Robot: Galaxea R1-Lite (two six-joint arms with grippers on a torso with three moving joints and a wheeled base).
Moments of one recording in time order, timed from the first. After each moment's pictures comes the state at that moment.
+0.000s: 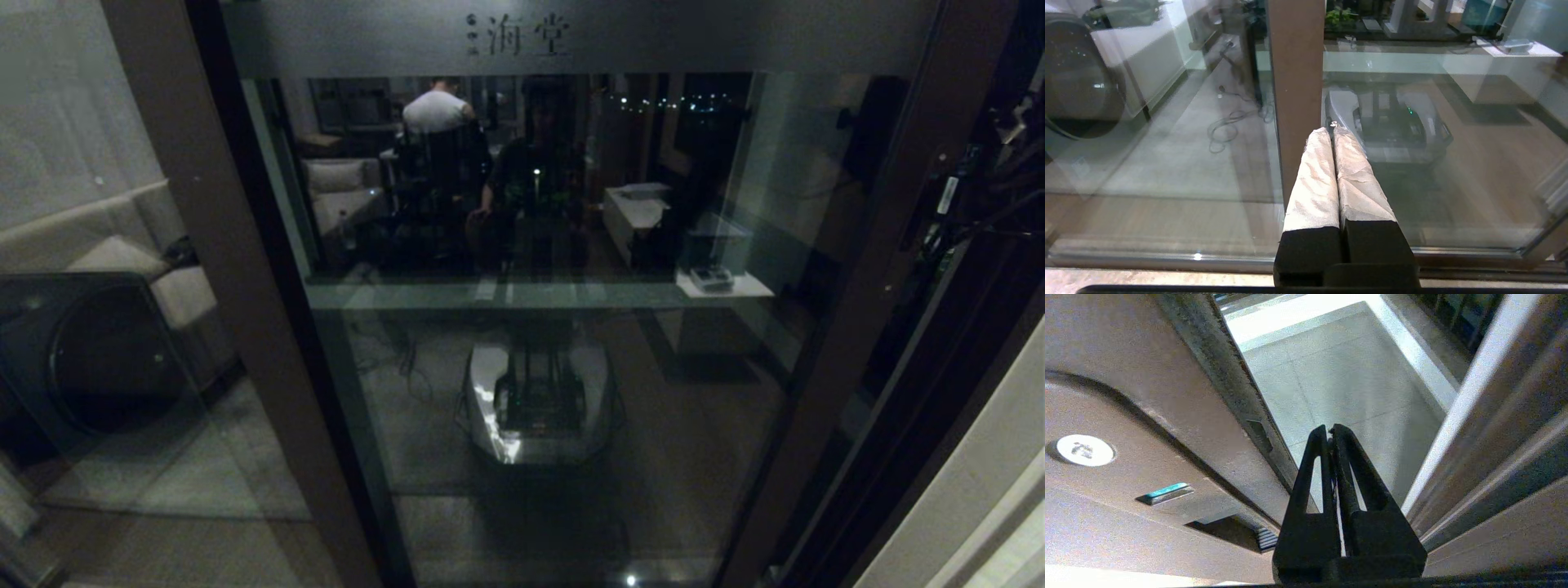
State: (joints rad) left arm 0.00 0.00 0.00 0.01 0.00 0.00; right arm -0.30 2.05 -1.89 0.17 0.15 0.09
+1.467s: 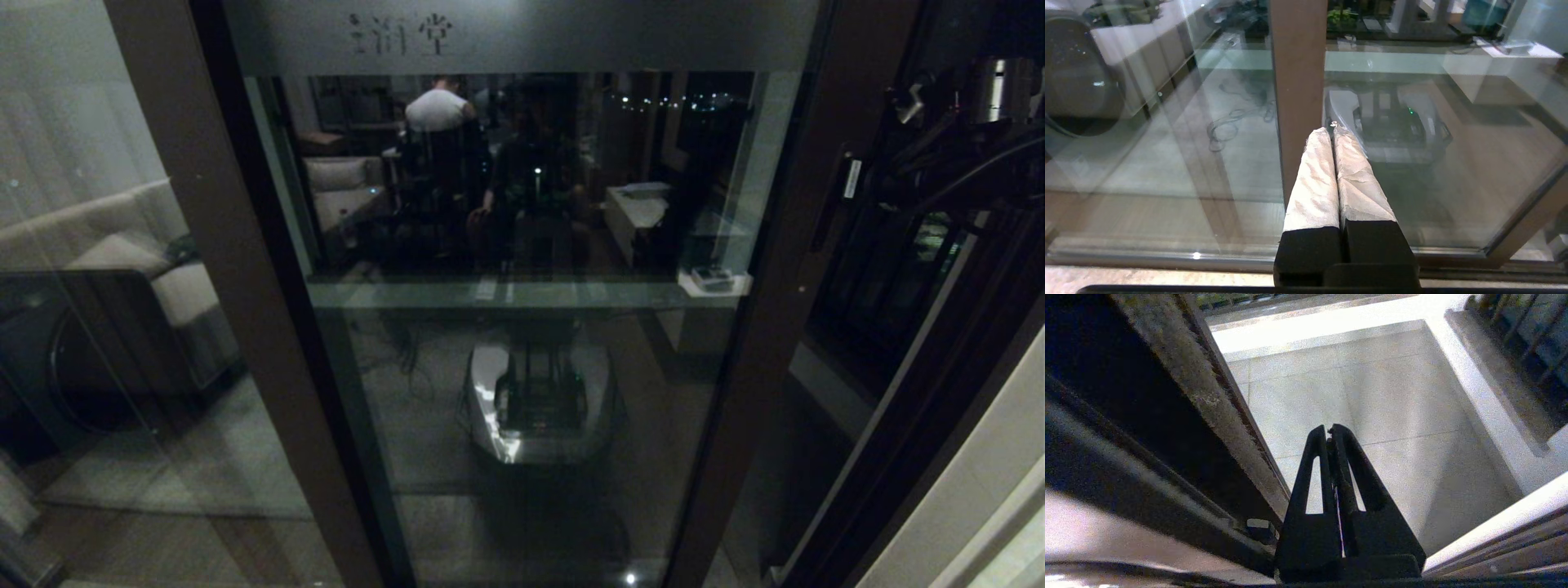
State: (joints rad) left arm 0.00 0.00 0.00 0.01 0.00 0.00; right arm -0.10 2.06 -1.95 0.16 0.09 0.08
